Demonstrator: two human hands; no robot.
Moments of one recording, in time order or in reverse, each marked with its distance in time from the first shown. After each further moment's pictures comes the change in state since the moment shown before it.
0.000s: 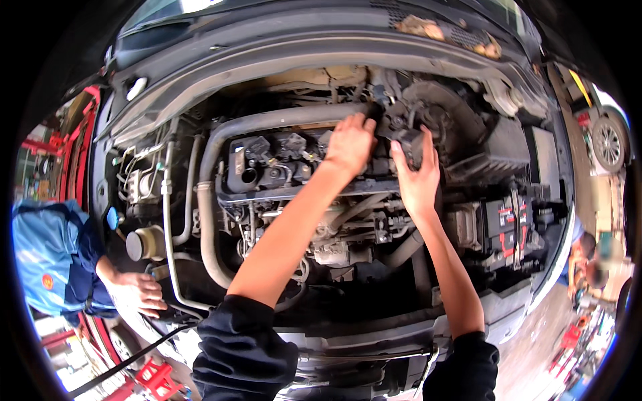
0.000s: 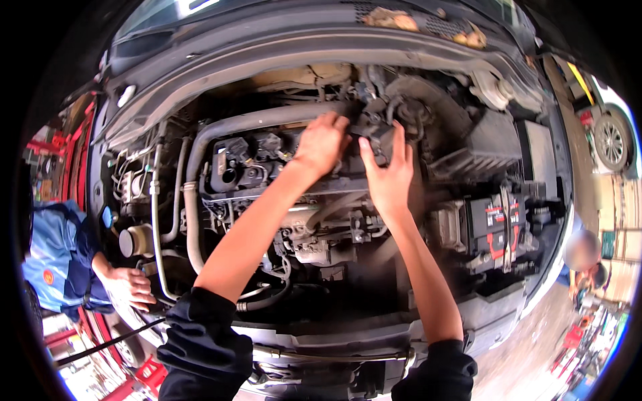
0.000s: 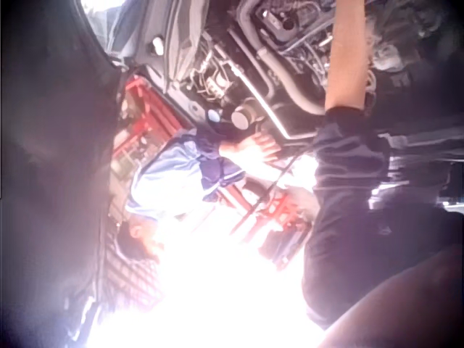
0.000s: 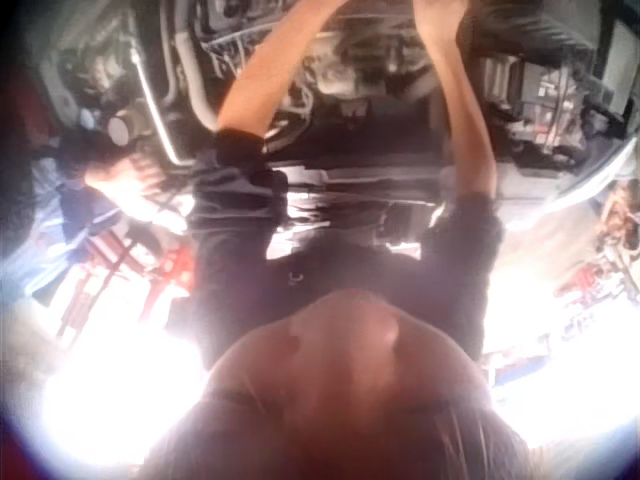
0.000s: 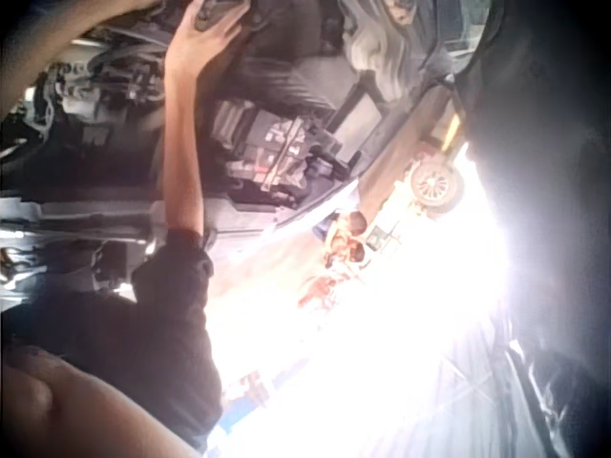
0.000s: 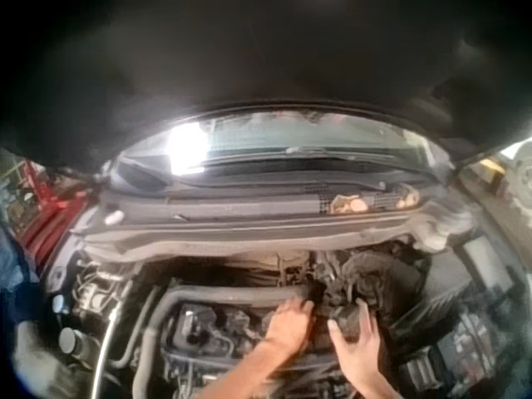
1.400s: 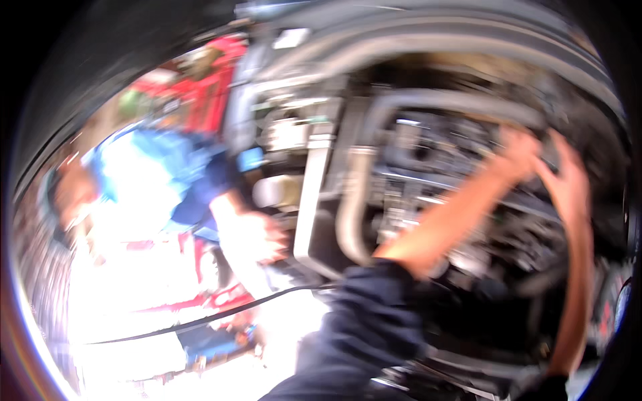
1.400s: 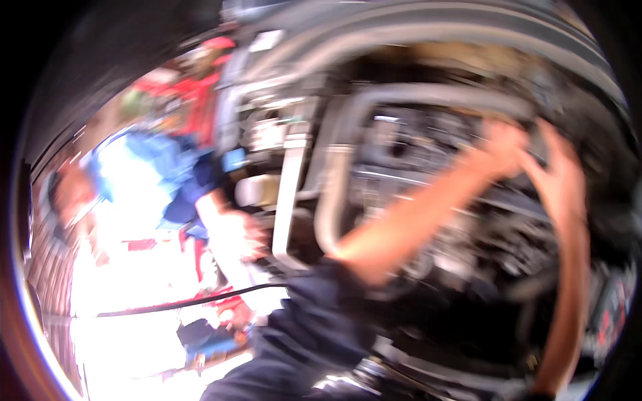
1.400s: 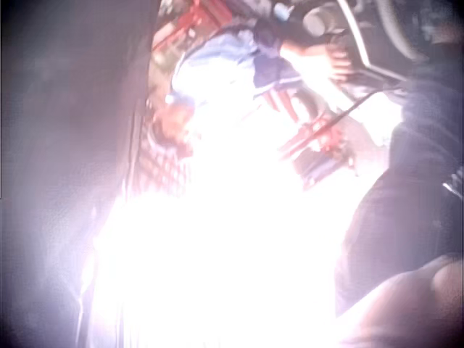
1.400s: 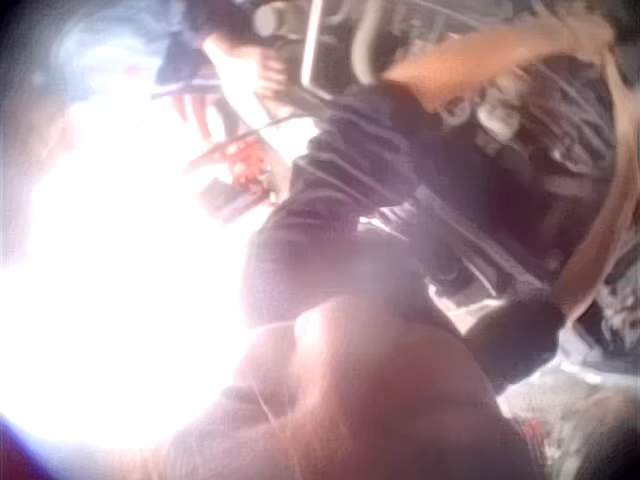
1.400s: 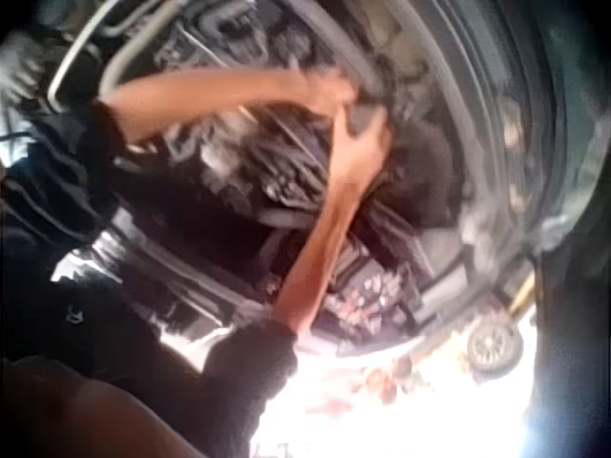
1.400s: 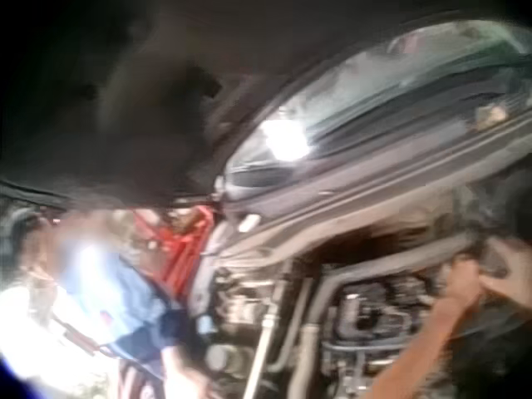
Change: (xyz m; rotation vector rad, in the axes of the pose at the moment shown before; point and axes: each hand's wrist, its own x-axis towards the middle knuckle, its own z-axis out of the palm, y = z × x) left_hand 0.000 -0.057 0.047 0.039 -0.162 -0.078; right_hand 0.041 -0.002 0.046 -0.184 -0.445 -0.350
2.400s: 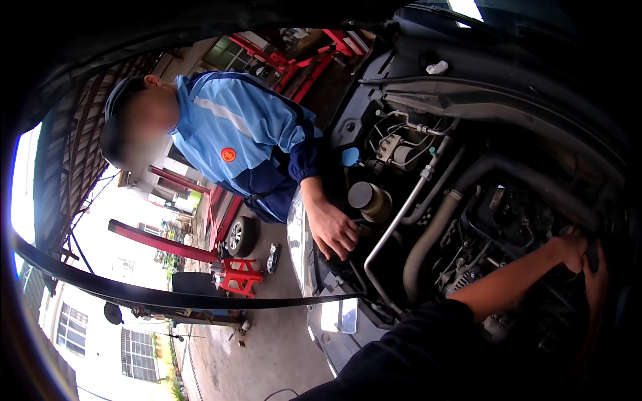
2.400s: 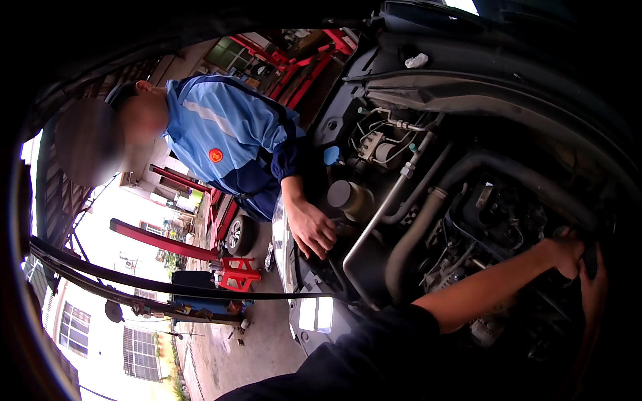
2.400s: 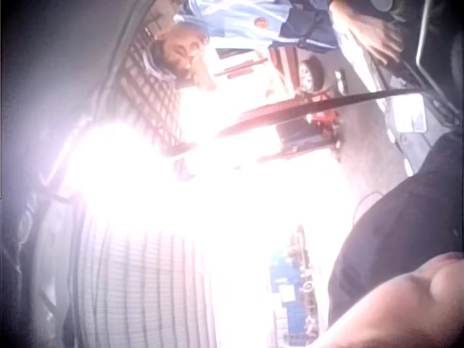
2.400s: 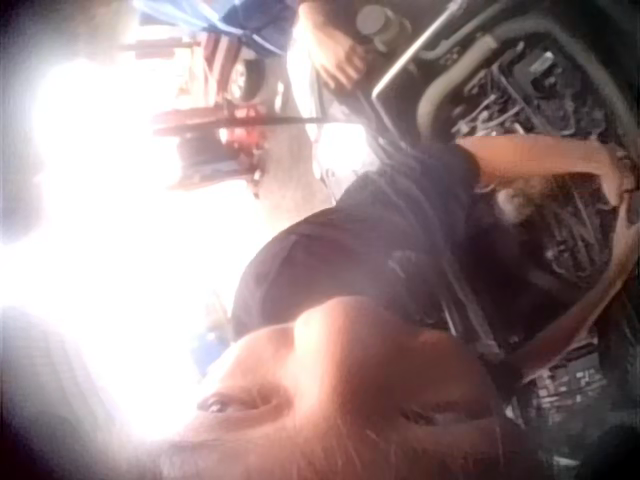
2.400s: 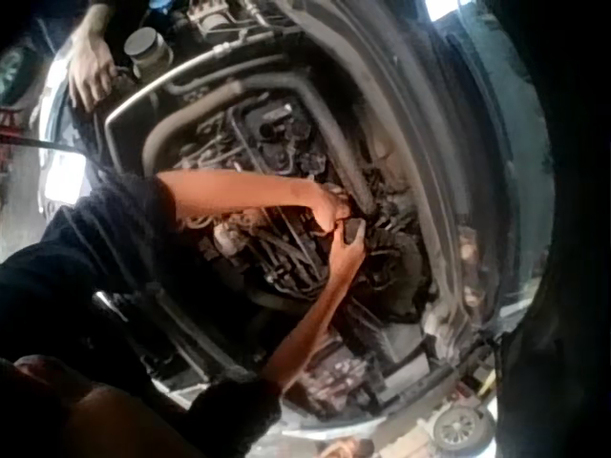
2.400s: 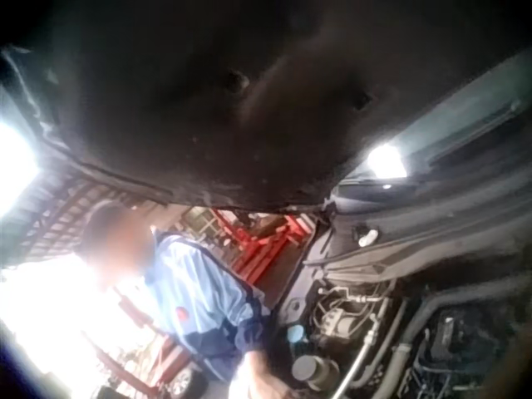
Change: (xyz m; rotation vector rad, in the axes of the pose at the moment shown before) left_hand -0.003 0.019 0.010 -0.361 -0.129 0.037; right_hand -0.009 0.111 0.041 -0.074 -0.307 0.201
